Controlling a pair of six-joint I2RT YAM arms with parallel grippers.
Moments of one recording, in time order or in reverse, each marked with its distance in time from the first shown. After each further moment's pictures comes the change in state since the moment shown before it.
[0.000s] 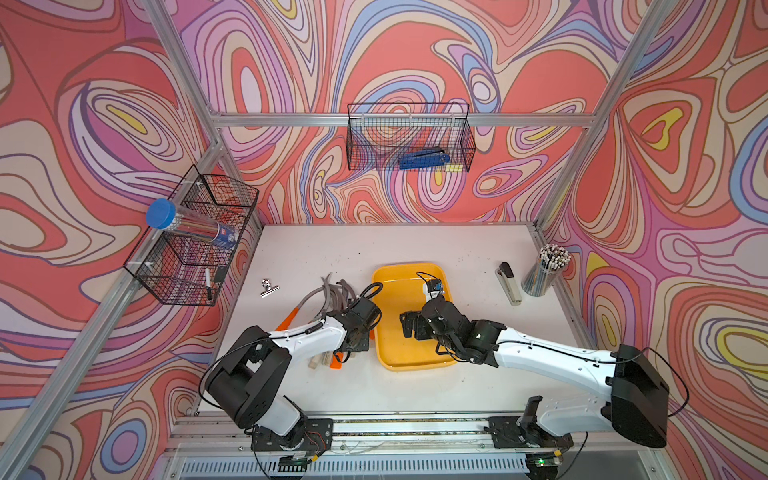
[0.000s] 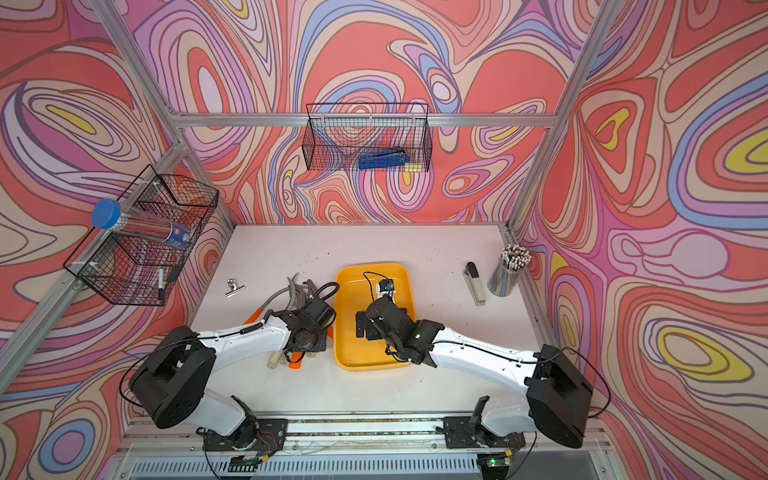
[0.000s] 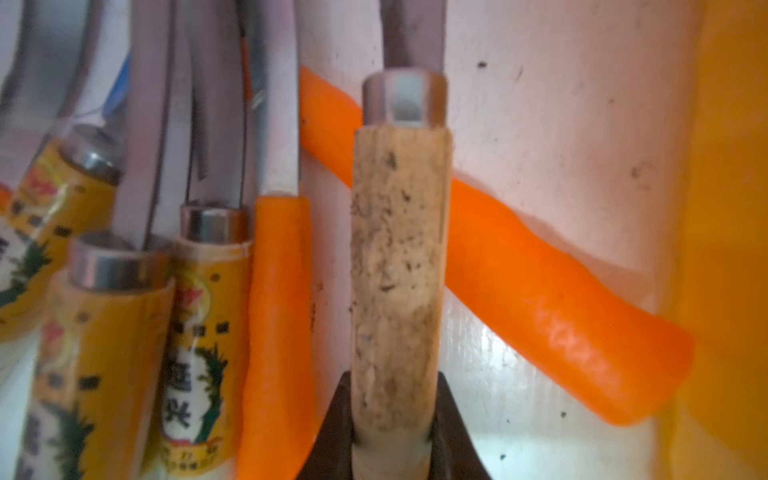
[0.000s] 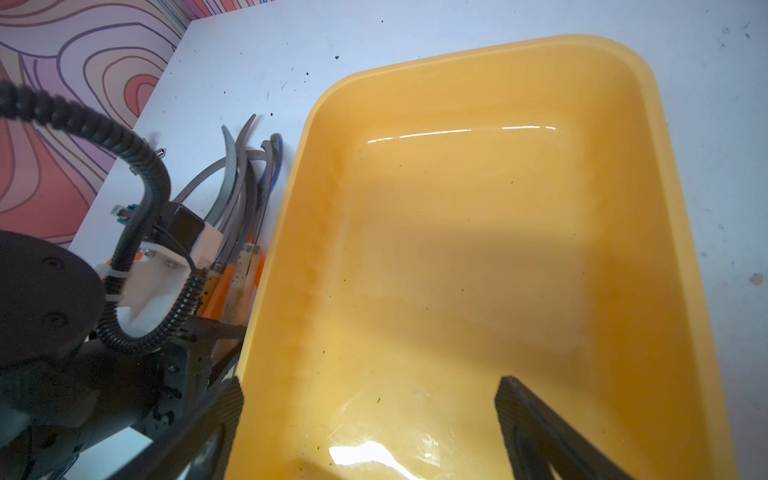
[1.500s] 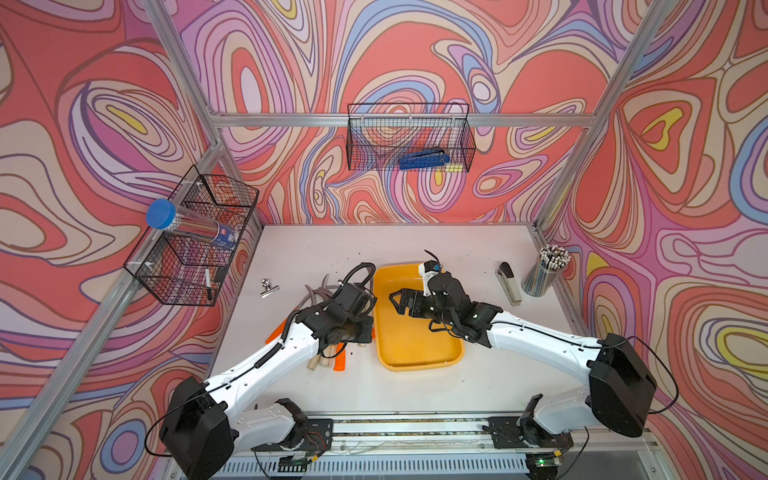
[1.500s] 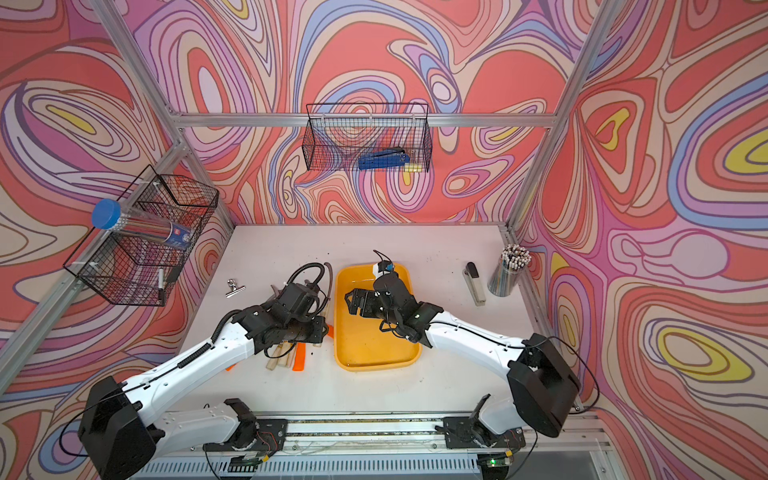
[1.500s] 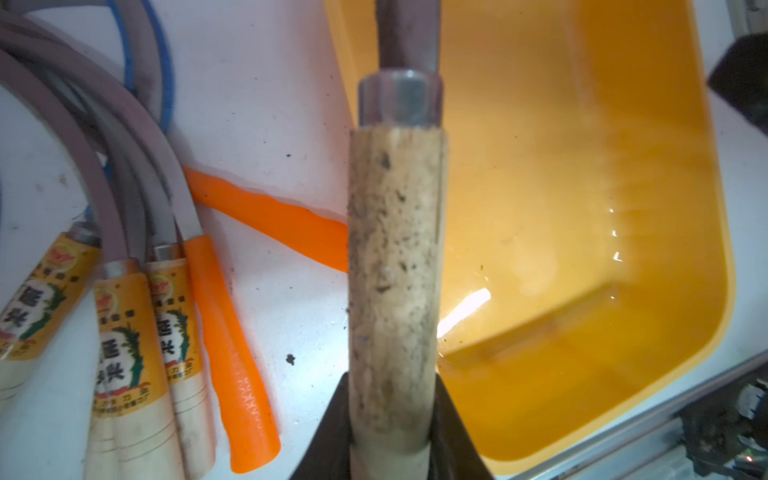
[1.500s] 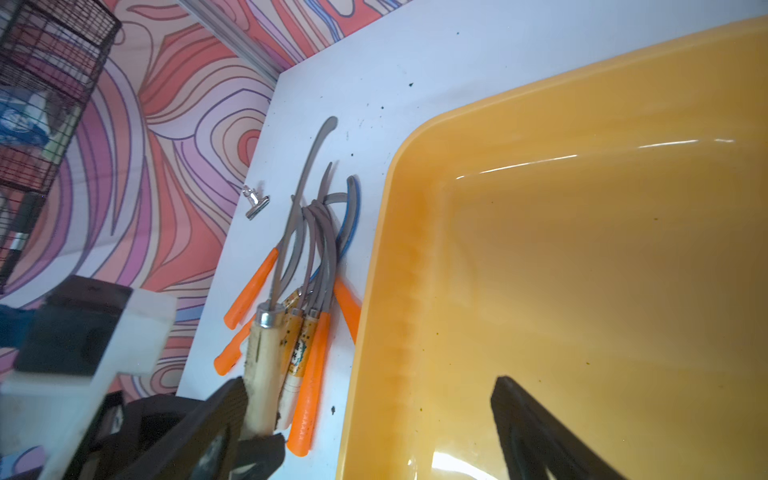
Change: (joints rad) left arm -0.005 -0.336 0.115 -0.141 0.273 0.119; right arm -0.158 0.098 0.074 0.212 -0.349 0.087
